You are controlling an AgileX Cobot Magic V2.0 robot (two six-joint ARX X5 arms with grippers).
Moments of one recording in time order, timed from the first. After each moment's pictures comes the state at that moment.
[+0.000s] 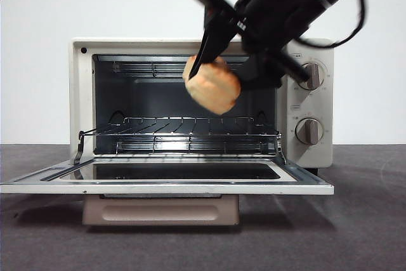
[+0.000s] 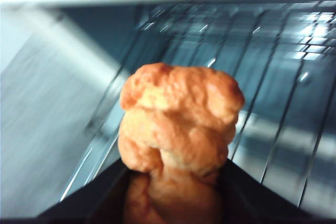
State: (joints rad) left arm -0.38 0.64 0.80 -0.75 0.23 -0.10; right arm 0.70 1.45 0.85 0.11 -0.12 0.55
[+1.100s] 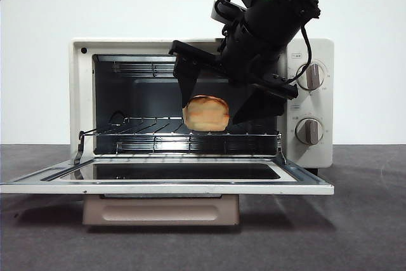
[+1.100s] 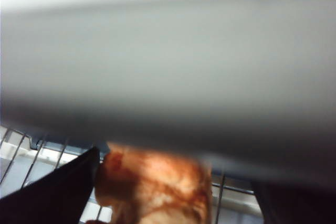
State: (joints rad) left arm -0.38 0.64 0.80 -0.75 0.23 -0.10; right arm 0.71 1.66 0.99 0.11 0.16 0.56
